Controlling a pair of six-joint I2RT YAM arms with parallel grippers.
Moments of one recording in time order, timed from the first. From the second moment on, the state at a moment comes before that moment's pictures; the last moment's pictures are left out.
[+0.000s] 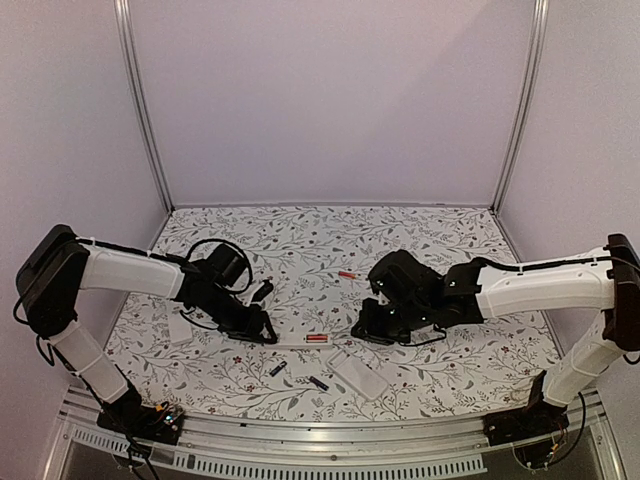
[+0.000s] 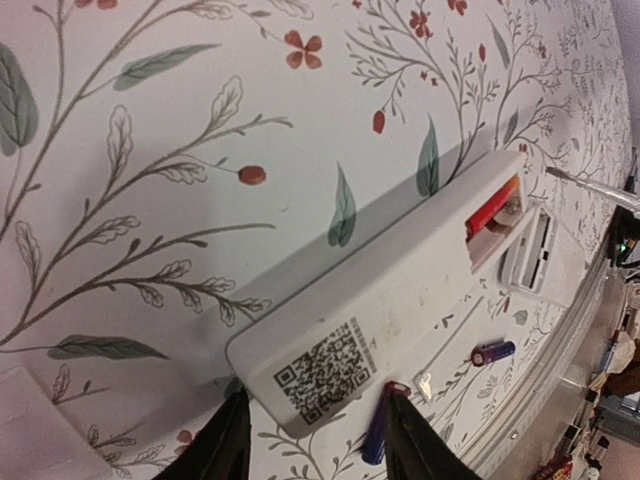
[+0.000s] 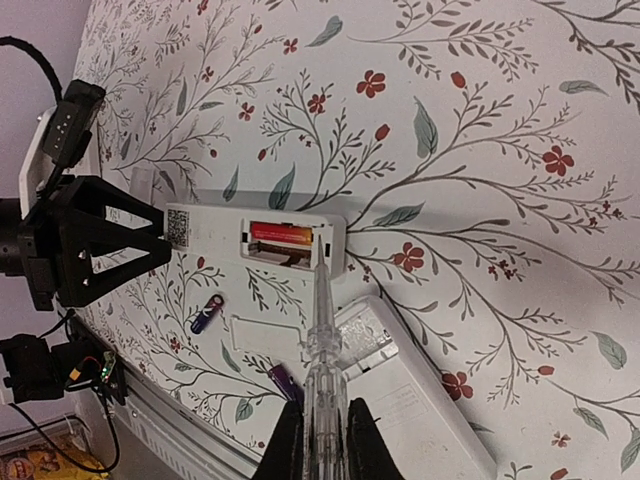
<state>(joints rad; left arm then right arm) -0.65 1.62 0.80 -0.35 0.45 -0.38 1.08 1.55 0.99 -0.35 0.02 1.06</state>
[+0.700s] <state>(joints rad) -0.64 1.63 0.80 -0.35 0.44 -0.37 1.08 1.59 1.01 -0.35 0.02 1.04</state>
